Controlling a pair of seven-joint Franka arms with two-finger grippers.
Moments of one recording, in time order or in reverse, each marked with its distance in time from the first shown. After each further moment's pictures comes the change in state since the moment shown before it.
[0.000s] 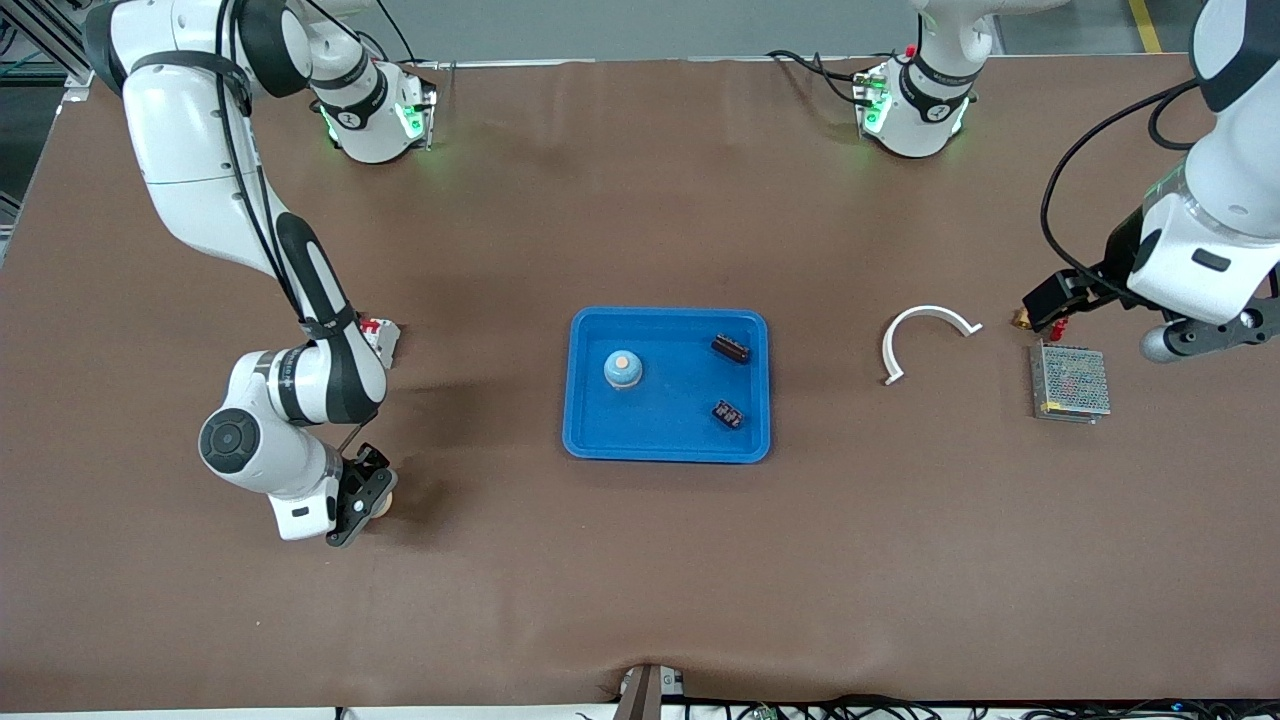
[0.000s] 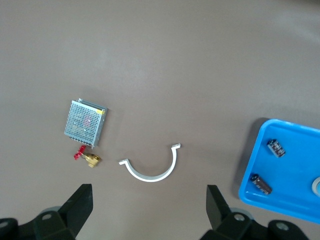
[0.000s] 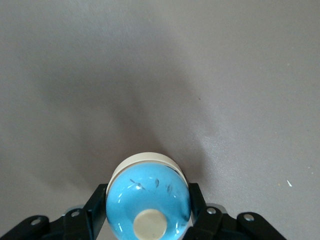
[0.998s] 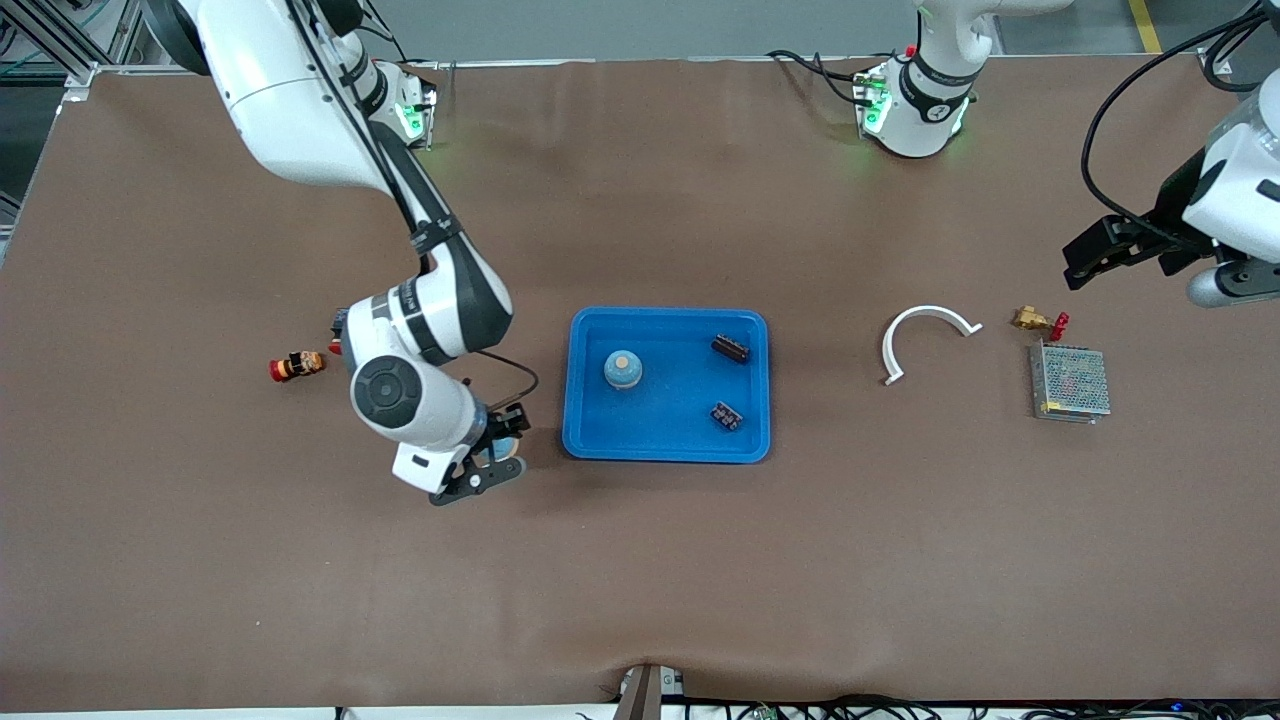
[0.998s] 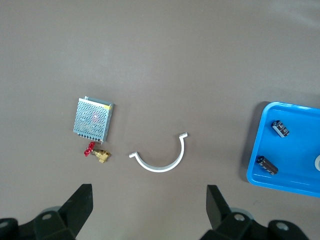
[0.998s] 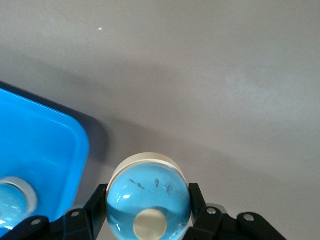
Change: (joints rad) left arm -0.082 -0.114 0.173 -0.087 -0.078 -0.012 0.109; right arm 0.280 -0.094 0.049 0.095 0.018 -0.270 1.002
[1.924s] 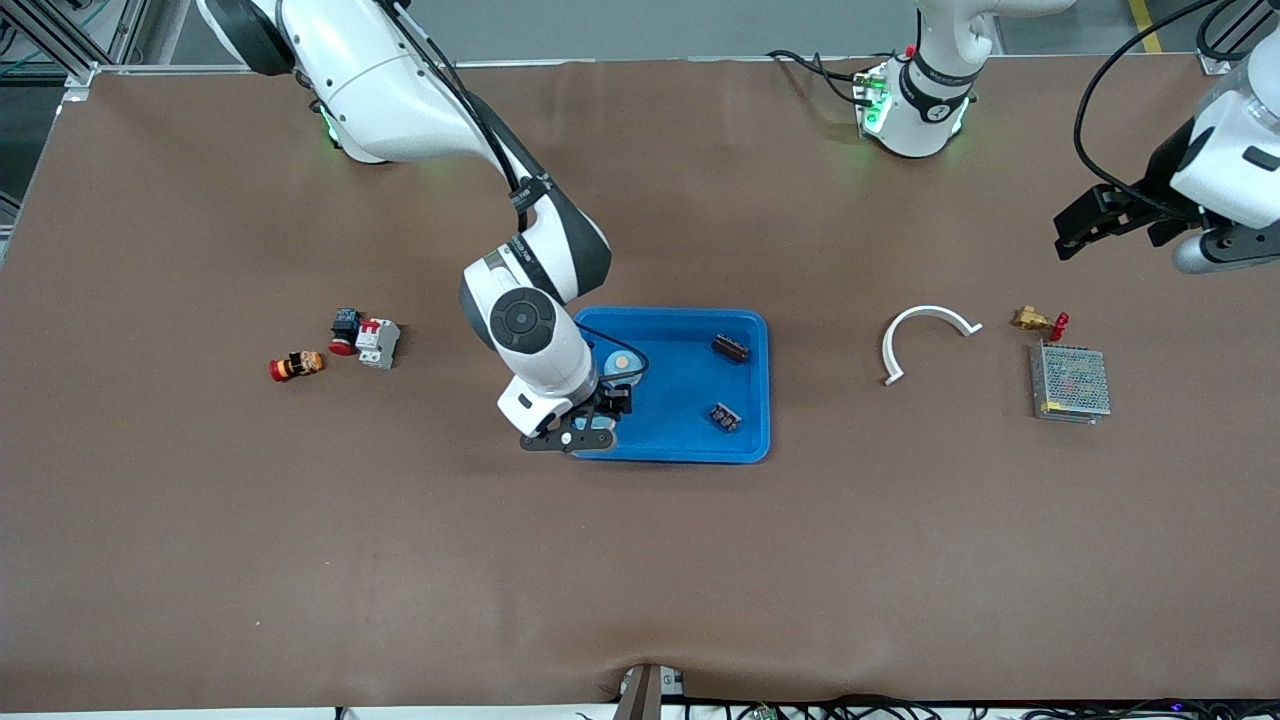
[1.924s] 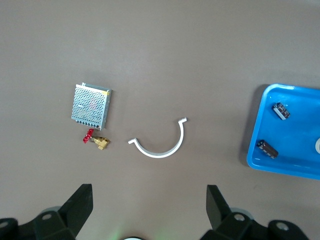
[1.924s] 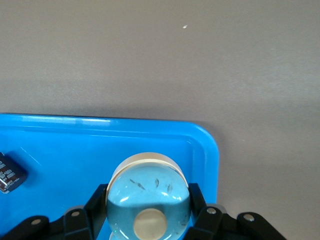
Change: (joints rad) left arm -0.040 -0.066 0.013 -0.076 -0.008 -0.023 0.003; right arm 0.184 0.054 0.004 0.001 0.002 0.207 0.473
